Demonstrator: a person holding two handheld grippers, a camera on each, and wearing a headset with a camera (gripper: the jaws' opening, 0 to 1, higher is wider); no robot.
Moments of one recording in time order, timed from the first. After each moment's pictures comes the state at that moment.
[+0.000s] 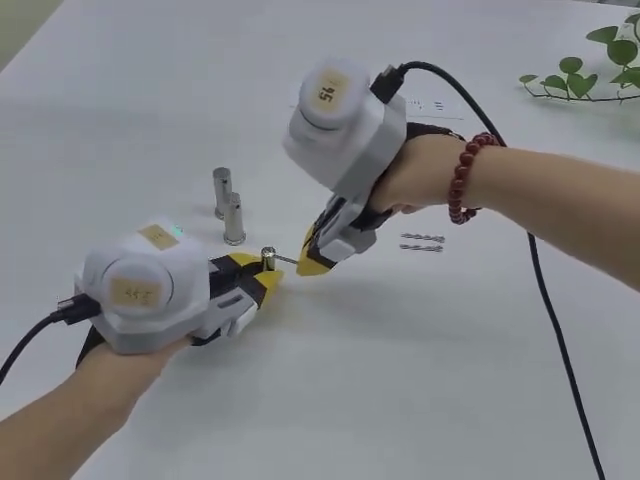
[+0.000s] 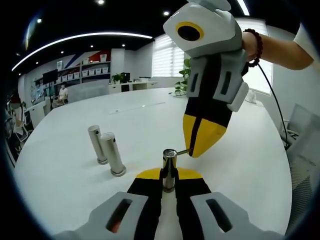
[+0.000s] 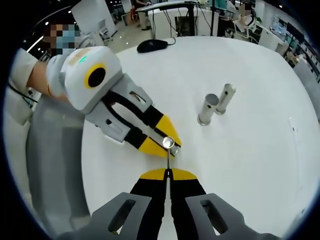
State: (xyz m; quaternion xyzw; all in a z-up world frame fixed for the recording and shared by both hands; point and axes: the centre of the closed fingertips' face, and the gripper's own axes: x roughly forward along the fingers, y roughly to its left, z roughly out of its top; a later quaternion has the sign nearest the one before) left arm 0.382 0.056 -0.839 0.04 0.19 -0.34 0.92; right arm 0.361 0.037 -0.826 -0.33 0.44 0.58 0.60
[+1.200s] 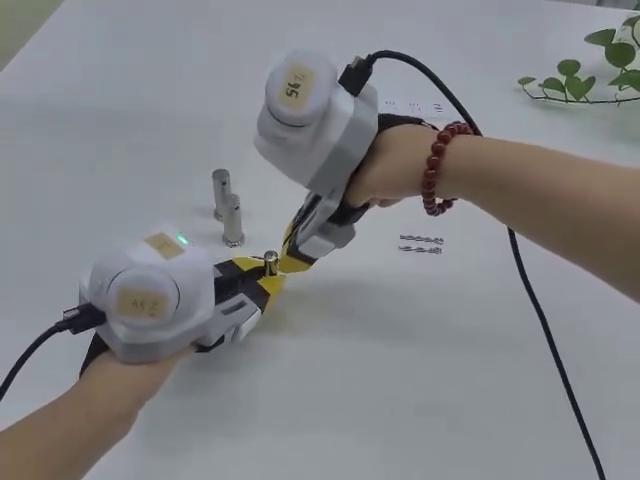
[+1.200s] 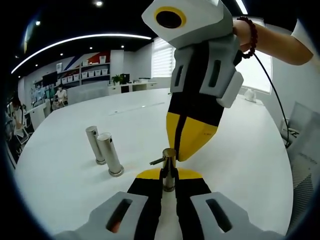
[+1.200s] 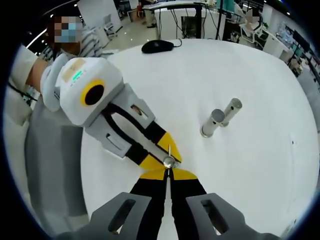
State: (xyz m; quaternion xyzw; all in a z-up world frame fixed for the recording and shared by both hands) left arm 0.379 0.054 -0.839 0.05 0.19 -0.34 0.92; right arm 0.360 0.055 -0.821 -0.35 0.42 0.59 0.59
